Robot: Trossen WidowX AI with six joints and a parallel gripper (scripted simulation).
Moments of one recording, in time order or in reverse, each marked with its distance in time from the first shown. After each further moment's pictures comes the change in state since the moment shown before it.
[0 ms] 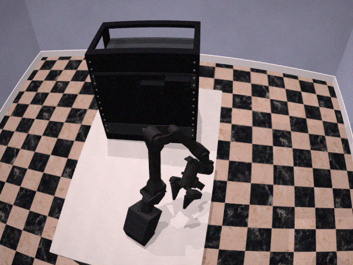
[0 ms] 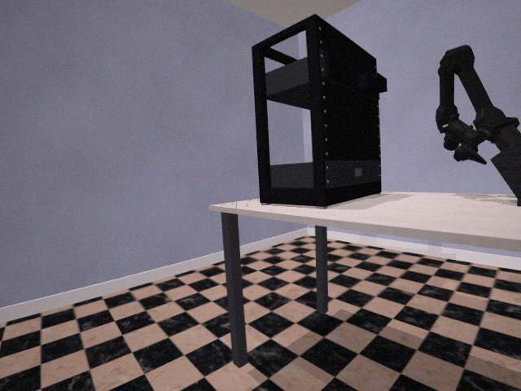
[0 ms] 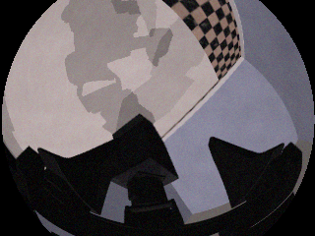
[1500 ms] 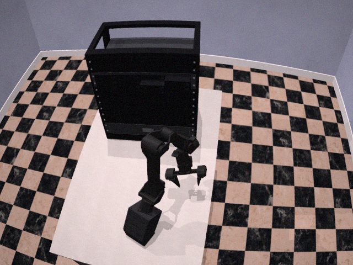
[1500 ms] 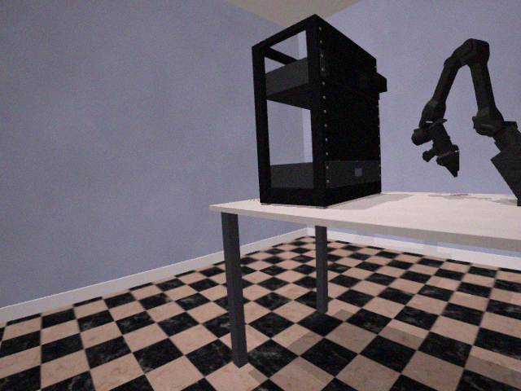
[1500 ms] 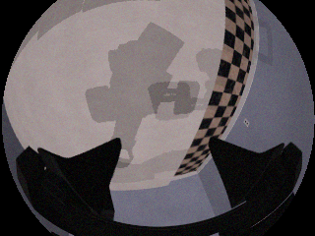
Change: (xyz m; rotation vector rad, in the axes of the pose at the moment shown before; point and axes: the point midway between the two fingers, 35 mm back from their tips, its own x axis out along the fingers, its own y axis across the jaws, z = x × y) arm -0.054 0.091 0.071 -0.891 -0.657 -0.216
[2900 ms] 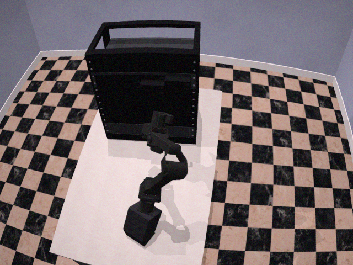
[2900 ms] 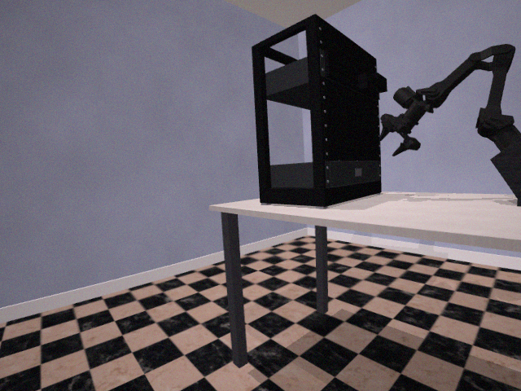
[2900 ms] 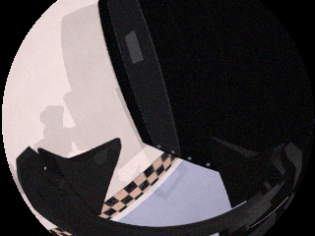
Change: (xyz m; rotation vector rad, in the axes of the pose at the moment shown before) arm -0.189 0.090 0.144 -0.964 -0.970 -0.676
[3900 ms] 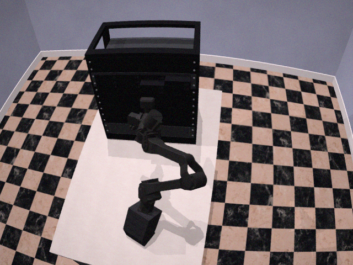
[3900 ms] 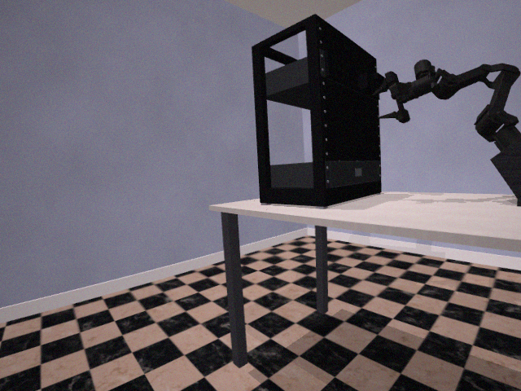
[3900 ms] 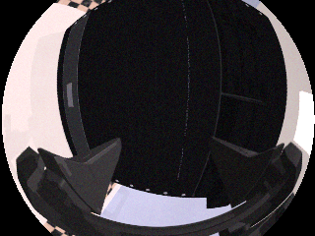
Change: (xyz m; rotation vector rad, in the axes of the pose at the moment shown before) arm -0.105 -0.089 0.066 -0.211 -0.239 -0.514
